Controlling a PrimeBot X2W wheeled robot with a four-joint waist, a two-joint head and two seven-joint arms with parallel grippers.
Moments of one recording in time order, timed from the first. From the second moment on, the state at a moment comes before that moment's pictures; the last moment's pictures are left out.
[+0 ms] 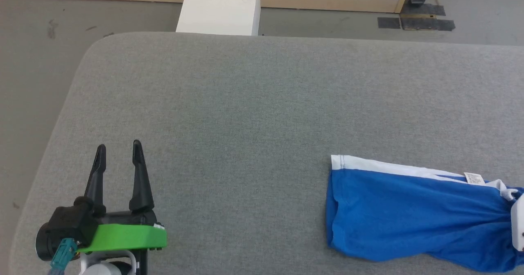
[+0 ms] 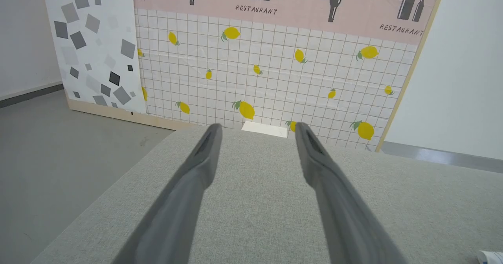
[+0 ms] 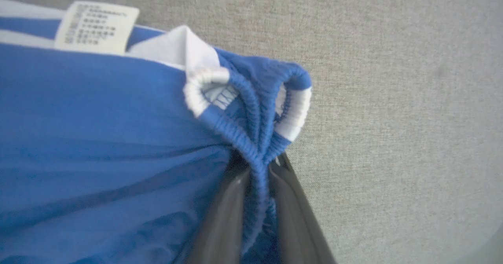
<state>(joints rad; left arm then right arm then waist) 0.02 0.06 0.04 -0.13 -0.21 -0.03 -0.26 -0.18 -0.41 -0.23 0.37 0.13 0.13 0.76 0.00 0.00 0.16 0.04</state>
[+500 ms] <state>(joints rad) 0.04 0.05 0.04 -0.12 -0.21 -0.03 -0.26 -0.17 -0.44 -0.07 -0.05 0.39 0.13 1.09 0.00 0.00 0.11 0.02</state>
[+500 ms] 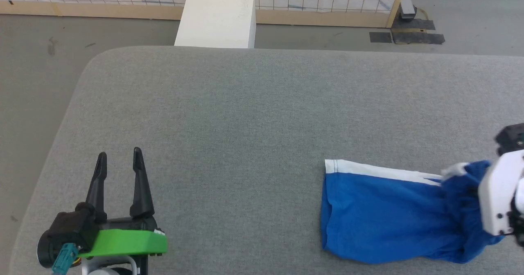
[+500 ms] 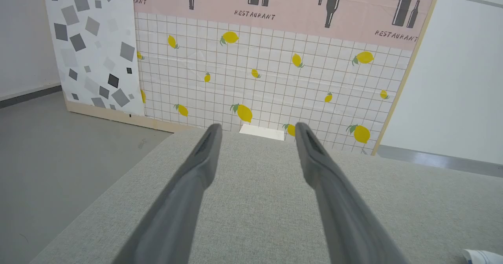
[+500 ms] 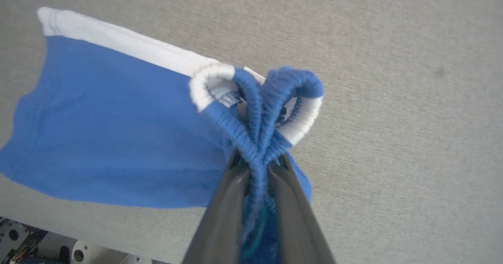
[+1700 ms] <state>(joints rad) 0.04 0.05 0.02 -0.10 -0.23 -0.03 -0.26 -0.24 -0.09 0.21 0.18 0.32 0.13 0.75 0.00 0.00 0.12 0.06</state>
